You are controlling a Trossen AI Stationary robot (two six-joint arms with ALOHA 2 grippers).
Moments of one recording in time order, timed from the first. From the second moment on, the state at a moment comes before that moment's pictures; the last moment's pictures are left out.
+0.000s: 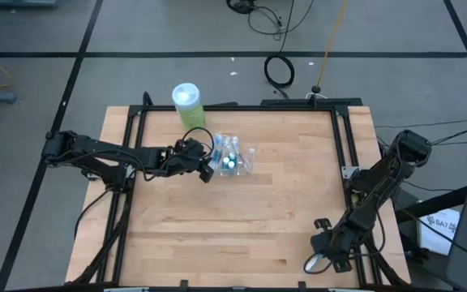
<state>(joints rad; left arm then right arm) -0.01 1.31 0.78 -0.23 -0.50 -0.61 0.96 1.41 0.67 -0.36 -0.10 0.81</state>
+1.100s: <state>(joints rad) 0.03 1.31 0.78 -0.20 -0.50 -0.55 0.95 1.52 0.67 -0.25 0.17 0.27</state>
